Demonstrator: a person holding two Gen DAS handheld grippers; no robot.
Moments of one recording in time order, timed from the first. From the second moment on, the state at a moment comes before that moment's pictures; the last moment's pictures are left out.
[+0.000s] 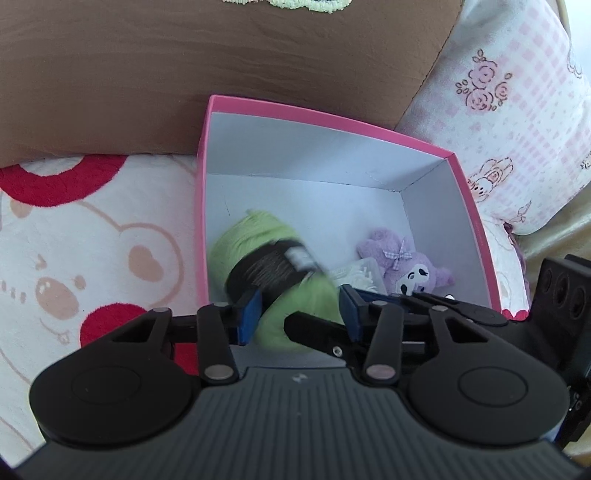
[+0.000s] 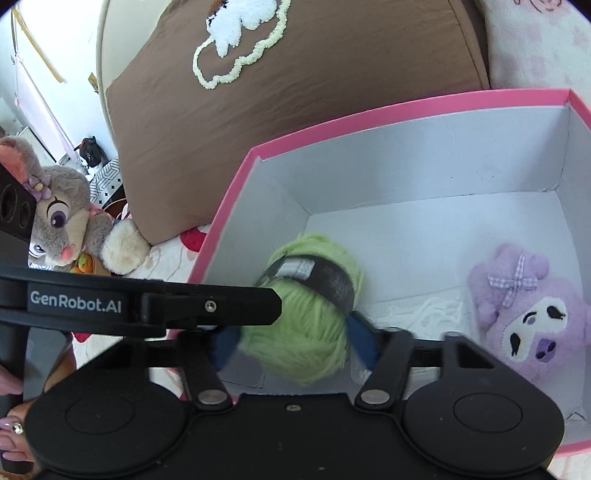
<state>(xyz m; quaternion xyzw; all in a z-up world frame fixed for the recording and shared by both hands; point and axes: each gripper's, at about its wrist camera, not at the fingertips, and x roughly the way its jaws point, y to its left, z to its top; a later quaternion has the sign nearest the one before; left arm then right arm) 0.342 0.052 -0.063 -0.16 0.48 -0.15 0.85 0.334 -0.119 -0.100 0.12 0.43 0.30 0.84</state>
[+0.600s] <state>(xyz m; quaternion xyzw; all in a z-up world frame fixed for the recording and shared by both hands) 0.344 0.045 -0.067 -0.15 0.48 -0.13 0.85 0.320 -0.087 -0.104 0.03 0.38 0.24 0.89</state>
